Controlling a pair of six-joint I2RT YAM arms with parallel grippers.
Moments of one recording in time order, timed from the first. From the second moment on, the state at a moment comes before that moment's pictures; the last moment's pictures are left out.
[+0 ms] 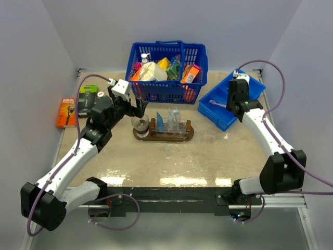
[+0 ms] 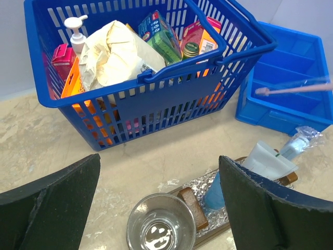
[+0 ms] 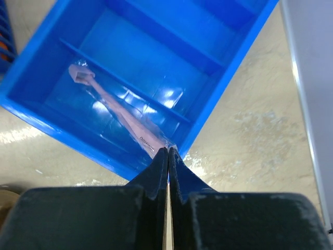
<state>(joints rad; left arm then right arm) -0.41 1.04 0.84 0.08 0.06 -0.08 0.18 1.41 1.15 -0.51 0.42 0.20</state>
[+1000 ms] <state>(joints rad) -0.41 1.07 0.83 0.39 0.29 -0.59 0.19 0.96 1.24 -0.32 0.02 0.31</state>
